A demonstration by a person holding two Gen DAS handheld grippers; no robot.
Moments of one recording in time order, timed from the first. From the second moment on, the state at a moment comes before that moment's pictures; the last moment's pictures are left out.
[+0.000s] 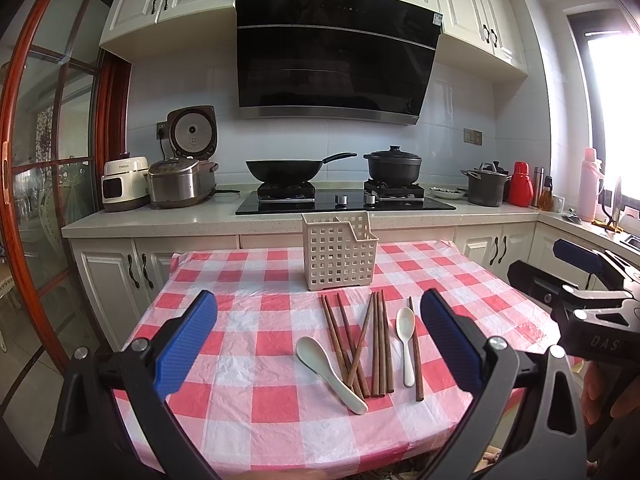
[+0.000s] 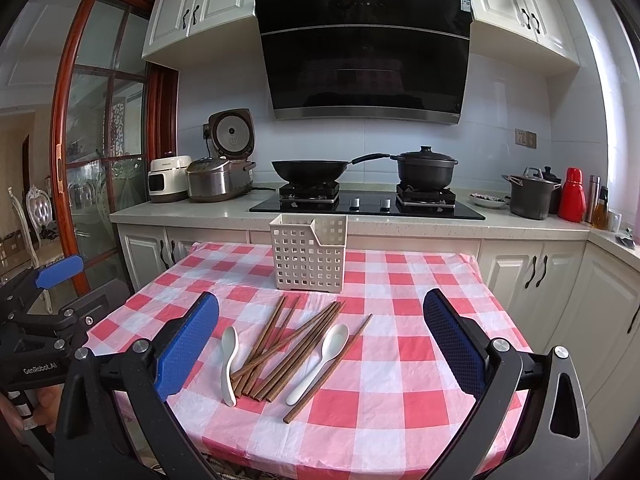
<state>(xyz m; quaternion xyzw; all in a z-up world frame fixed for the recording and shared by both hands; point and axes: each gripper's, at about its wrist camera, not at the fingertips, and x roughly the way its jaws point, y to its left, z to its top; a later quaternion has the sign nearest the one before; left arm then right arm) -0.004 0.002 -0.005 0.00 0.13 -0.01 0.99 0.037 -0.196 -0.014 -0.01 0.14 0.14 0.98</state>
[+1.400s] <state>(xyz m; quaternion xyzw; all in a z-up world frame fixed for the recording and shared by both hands) -0.007 0.003 -0.011 0.00 0.14 -0.01 0.99 0.039 -0.194 -0.023 0.00 0.15 0.14 0.98</state>
